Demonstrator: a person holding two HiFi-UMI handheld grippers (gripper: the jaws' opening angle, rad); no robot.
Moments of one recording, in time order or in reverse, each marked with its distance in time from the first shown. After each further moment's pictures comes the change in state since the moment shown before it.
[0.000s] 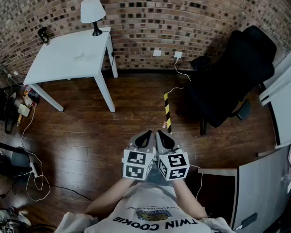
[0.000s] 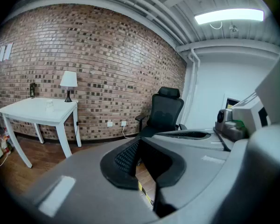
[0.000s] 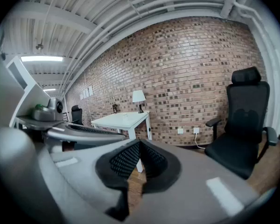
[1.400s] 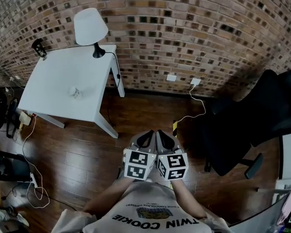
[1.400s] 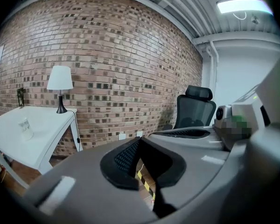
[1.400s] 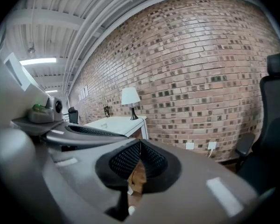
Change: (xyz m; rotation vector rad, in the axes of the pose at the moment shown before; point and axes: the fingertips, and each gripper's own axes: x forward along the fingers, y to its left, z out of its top) left arm 0.293 0.199 0.157 0.025 -0.001 0.083; right arm 0.333 -0.154 0.133 -0.023 0.006 0.078
